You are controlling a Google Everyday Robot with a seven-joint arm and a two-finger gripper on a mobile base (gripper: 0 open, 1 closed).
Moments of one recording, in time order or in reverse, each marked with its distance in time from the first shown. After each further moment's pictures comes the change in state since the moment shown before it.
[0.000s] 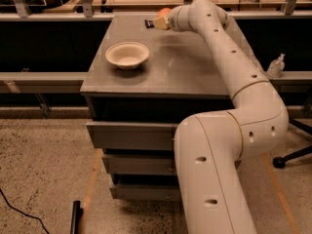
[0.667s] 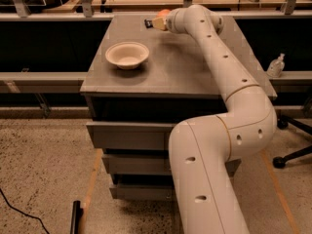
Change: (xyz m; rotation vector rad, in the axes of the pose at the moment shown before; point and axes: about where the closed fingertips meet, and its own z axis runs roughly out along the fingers) arm 0.007 -0.009 0.020 0.049 -0.025 0.073
